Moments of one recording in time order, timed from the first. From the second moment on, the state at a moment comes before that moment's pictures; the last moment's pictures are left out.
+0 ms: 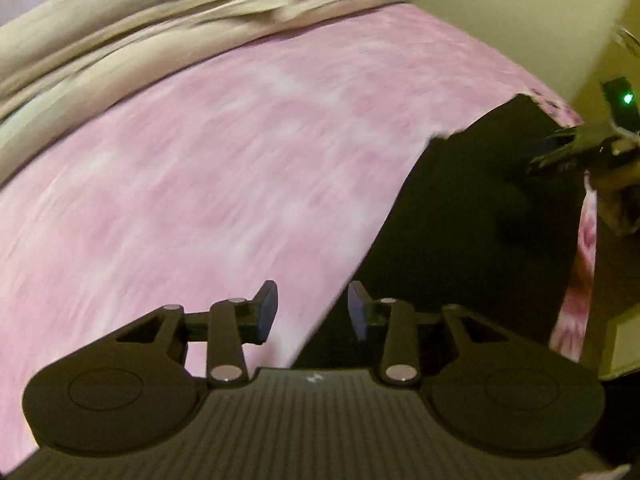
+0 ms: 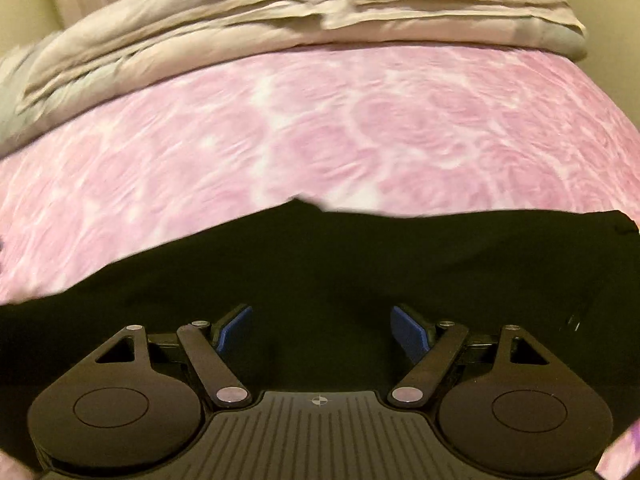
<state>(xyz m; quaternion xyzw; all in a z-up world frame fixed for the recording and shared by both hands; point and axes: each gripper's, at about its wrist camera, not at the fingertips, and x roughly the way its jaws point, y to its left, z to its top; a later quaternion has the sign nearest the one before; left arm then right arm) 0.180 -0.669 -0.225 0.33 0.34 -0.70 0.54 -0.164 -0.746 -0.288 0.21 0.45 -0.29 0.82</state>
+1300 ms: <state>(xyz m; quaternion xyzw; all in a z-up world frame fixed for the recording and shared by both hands) 0.061 -0.889 -0.333 0.33 0.33 -0.84 0.28 -0.268 -0.783 -0.320 0.23 0.53 -0.28 0.77</state>
